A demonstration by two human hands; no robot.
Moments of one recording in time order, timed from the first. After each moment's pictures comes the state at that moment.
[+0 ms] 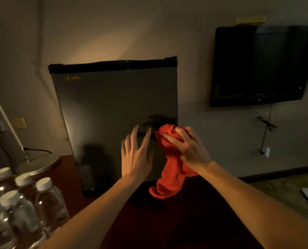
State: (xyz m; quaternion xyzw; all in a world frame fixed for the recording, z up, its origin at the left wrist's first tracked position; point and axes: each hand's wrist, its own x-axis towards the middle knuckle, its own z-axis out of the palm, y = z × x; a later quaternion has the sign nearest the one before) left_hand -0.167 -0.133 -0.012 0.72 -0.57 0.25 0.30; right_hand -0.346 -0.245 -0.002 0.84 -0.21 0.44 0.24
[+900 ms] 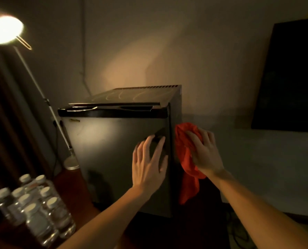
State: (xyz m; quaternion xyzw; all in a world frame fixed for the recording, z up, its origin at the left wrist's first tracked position) left_hand -0.255 -0.235 0.115 0.75 -0.46 0.37 0.28; right_hand -0.374 -0.413 0.125 0.86 -0.16 0.48 -0.01
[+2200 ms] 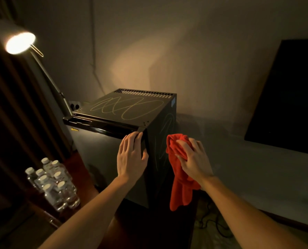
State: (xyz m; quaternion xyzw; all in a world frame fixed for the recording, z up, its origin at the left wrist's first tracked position) left_hand -0.311 -0.269 0.243 0.85 -0.35 0.31 0.23; right_hand -0.440 -0.463 0.216 0.92 -0.13 0.36 -0.11
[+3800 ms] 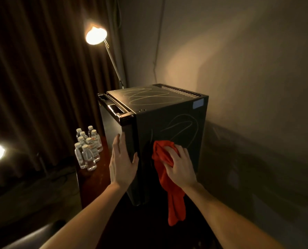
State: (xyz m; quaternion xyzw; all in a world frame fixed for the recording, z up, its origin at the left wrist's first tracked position) left_hand -0.371 -0.358 0.156 0.89 -0.03 0.34 0.30; right_hand -0.368 -0.563 0.135 0.92 0.13 0.26 -0.27
